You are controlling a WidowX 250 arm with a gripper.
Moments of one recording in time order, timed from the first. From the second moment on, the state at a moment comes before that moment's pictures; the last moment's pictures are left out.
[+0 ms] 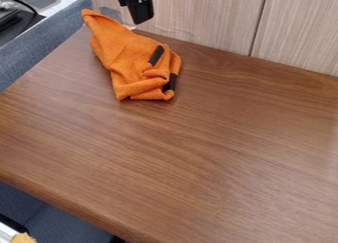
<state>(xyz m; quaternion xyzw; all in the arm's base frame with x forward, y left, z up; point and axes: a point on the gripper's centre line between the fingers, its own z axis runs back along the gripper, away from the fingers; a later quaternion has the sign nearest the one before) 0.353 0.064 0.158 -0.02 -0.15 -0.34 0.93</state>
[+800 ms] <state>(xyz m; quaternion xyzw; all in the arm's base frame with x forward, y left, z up) 0.372 0.133 0.122 -0.02 -0.11 -0.22 0.97</state>
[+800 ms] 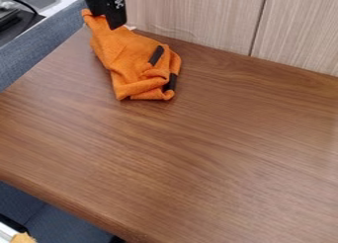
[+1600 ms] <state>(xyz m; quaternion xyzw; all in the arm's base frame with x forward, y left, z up) 0.406 0.211 0.104 -0.01 -0.08 -0.09 0.99</state>
